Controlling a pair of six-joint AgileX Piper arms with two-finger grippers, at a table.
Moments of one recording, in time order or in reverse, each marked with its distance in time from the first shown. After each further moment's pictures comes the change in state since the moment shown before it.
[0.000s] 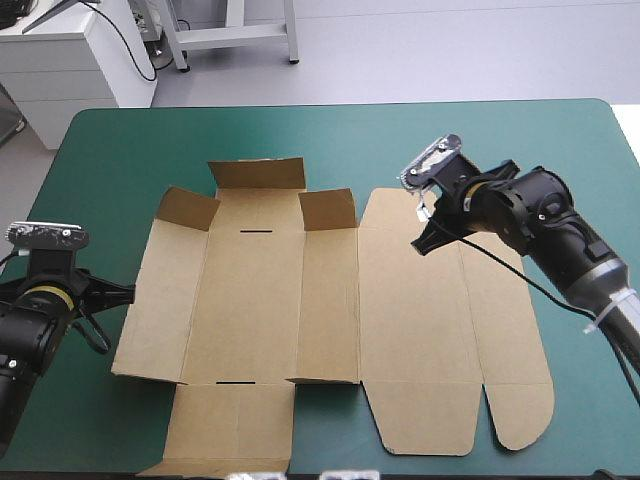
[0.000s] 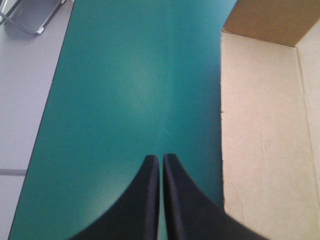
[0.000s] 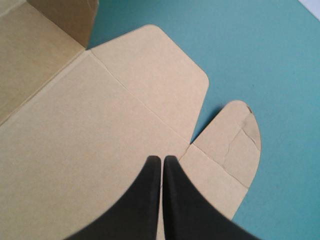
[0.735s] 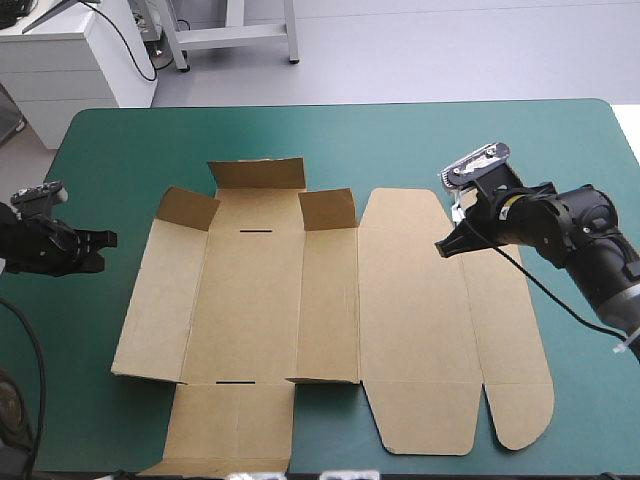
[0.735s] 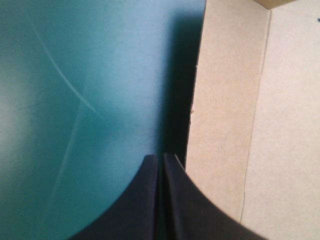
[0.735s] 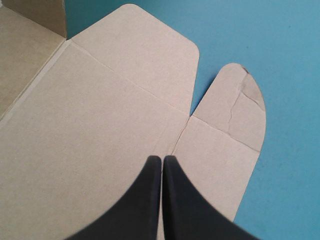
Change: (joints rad) left arm 0.505 0.623 -0.445 -0.809 0.406 0.640; right arm -0.130 -0.085 0.120 0.125 -0.039 0.020
